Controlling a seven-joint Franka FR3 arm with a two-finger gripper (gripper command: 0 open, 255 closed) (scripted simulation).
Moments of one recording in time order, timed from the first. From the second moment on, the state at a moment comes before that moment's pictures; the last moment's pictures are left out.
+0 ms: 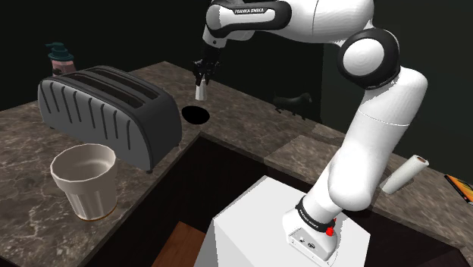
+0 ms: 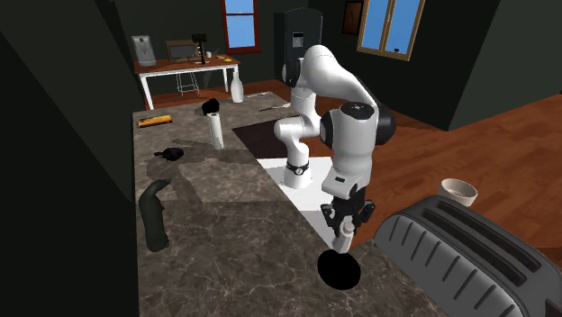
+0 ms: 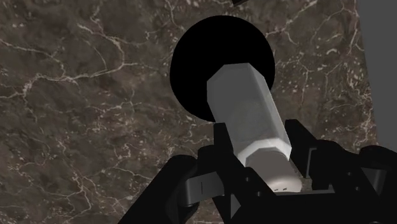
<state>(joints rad) 0.18 0.20 -0.13 -1.70 0.07 1.98 -0.02</state>
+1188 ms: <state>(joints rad) 0.18 0.26 -0.13 -1.83 0.09 2.17 -0.03</state>
